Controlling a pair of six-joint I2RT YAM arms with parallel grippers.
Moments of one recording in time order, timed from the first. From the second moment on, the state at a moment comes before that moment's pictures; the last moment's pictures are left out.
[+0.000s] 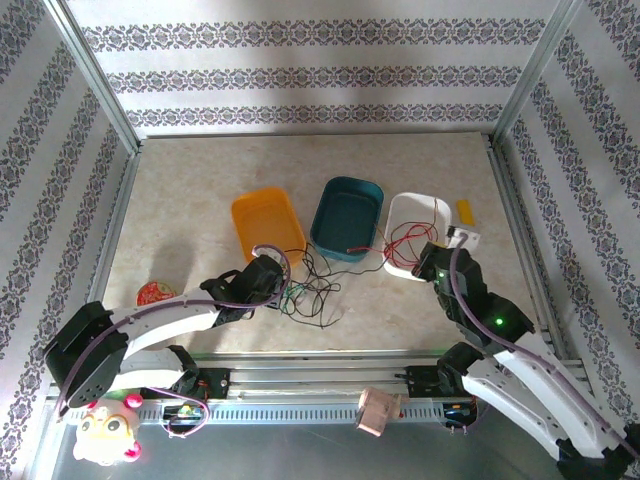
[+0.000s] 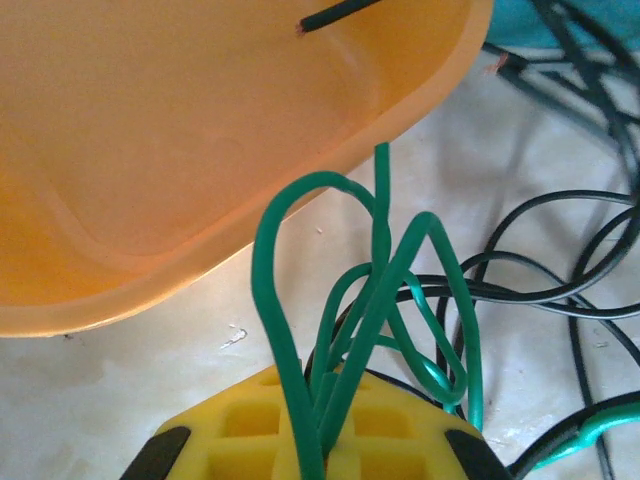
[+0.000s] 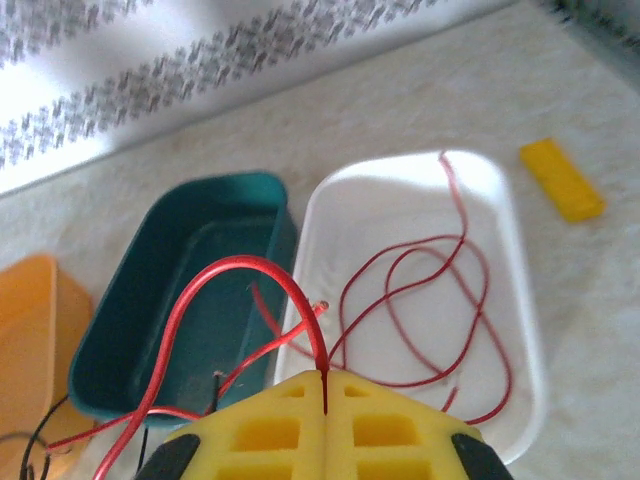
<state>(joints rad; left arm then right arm) -0.78 1.24 0.55 -0.24 -0.23 -0.48 0.60 0.55 0.66 -0.61 0.51 0.63</state>
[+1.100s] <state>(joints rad) -1.00 1.47 0.90 -0.07 -0.01 -0.19 0.56 0.70 0.73 -0.60 0.23 0.67</state>
